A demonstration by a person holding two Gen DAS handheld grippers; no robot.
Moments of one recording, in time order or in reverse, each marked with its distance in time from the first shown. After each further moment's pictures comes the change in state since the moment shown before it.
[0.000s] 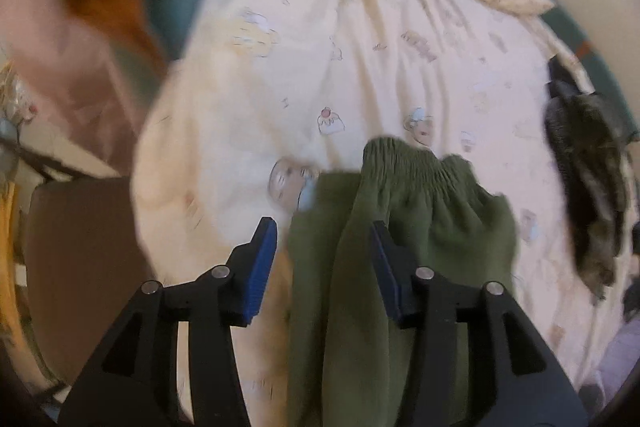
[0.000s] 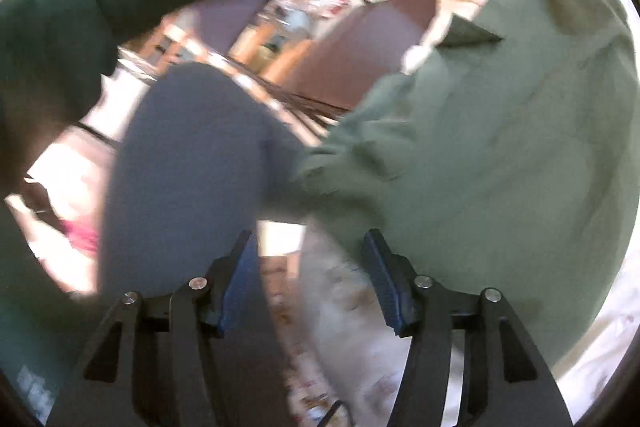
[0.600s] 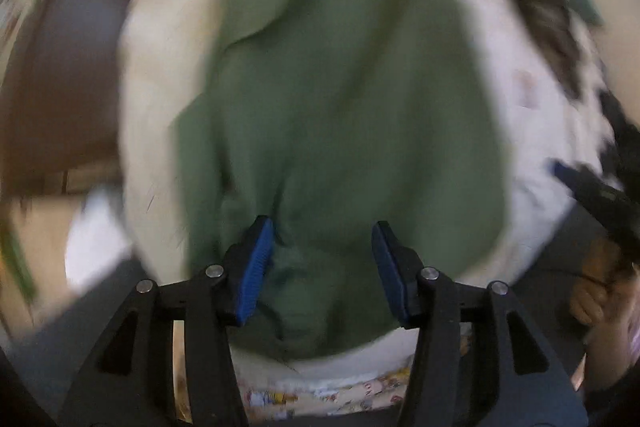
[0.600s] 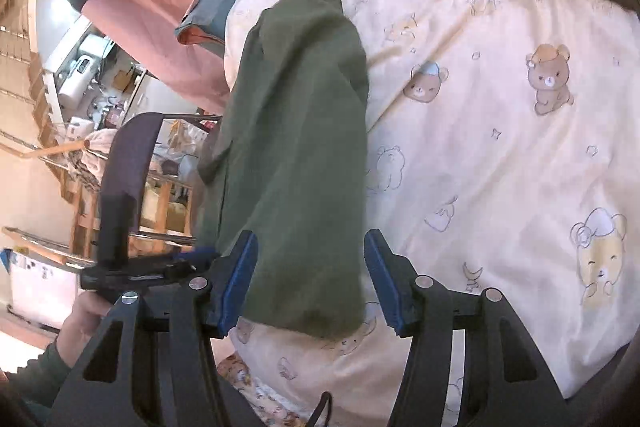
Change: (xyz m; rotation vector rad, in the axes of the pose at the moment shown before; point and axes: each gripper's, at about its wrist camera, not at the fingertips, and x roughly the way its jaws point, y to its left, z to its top) left arm -0.058 -0.012 -0.291 -0.015 0.408 -0.054; right arm -0.130 -0.122 -0.078 0.598 -0.388 -0.266
